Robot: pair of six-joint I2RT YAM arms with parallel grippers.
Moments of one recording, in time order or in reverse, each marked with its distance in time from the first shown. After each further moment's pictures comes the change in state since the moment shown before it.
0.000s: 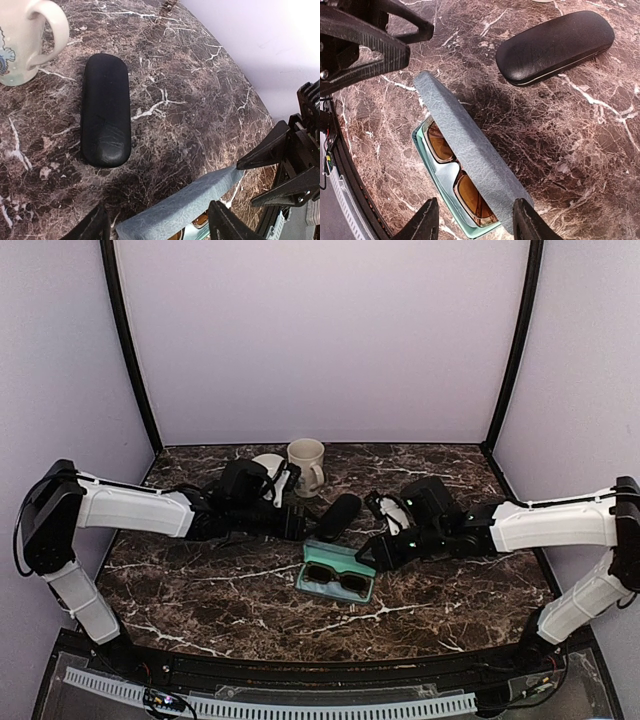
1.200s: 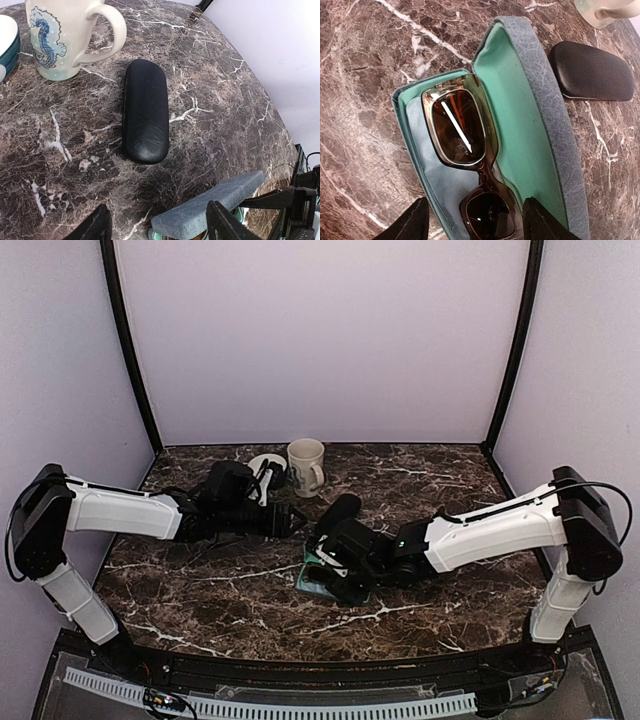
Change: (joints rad) left arm 0.050 -0.061 -0.076 0.011 -0.074 -0.004; right arm 0.325 0.315 0.283 -0.232 0.484 -0.284
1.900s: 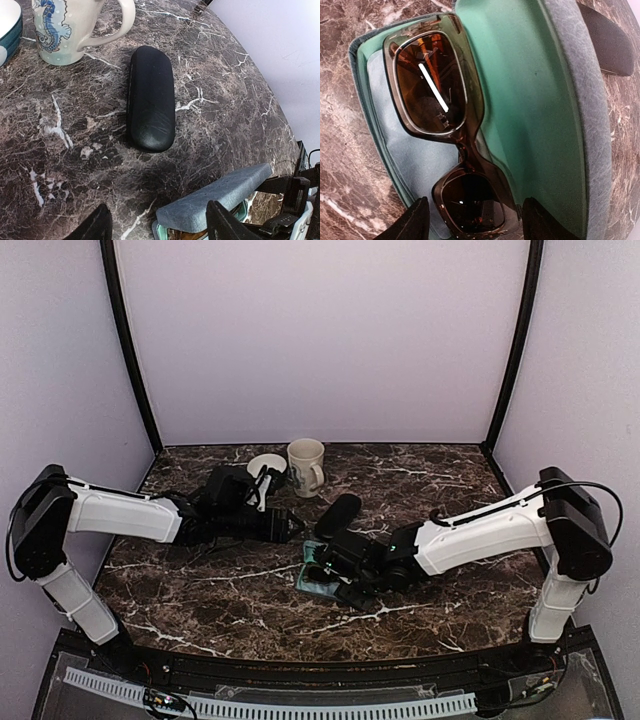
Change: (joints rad) left arm 0.000 0.000 -0.029 0.000 0.006 -0.014; right arm 0.001 0.057 0.016 -0.113 0.079 -0.005
